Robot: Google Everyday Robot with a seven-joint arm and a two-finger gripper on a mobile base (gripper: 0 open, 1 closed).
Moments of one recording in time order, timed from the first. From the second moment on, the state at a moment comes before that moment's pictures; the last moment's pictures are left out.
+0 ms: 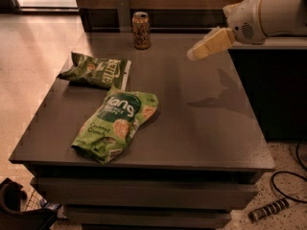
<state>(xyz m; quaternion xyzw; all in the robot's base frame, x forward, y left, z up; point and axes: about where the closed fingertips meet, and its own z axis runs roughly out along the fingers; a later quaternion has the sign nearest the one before) 0.637 -0.144 0.974 -0.44 0.75 0.13 0.48</state>
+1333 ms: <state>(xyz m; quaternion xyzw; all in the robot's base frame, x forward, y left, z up) 0.771 -0.101 0.959 -0.36 0.72 0.17 0.56</state>
